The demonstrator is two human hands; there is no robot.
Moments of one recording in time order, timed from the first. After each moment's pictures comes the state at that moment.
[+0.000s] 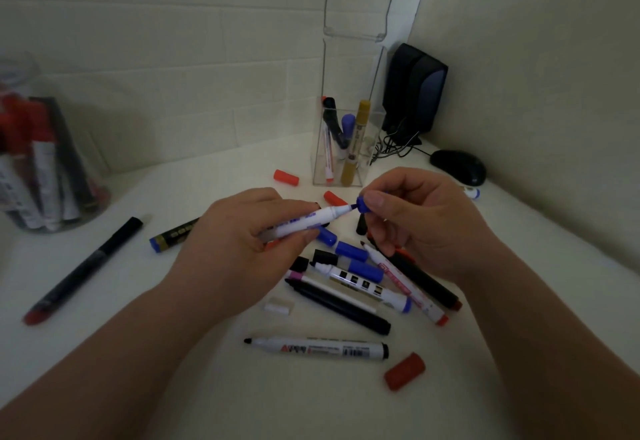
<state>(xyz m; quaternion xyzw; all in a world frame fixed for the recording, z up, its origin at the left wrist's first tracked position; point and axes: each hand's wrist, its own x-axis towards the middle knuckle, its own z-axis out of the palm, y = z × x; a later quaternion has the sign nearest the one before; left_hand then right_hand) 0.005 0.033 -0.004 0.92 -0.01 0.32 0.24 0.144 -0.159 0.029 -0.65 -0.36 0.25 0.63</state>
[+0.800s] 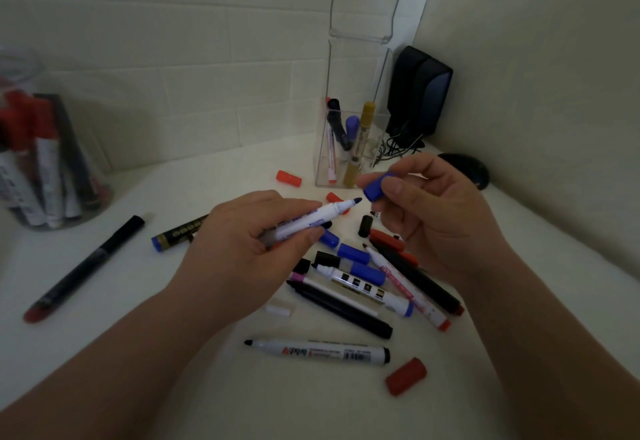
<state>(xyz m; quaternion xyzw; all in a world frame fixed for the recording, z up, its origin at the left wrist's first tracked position) 0.004 0.029 -0.009 0.88 -0.01 0.34 0.32 0.140 -0.153 0.034 -0.55 -0.28 0.24 0.75</state>
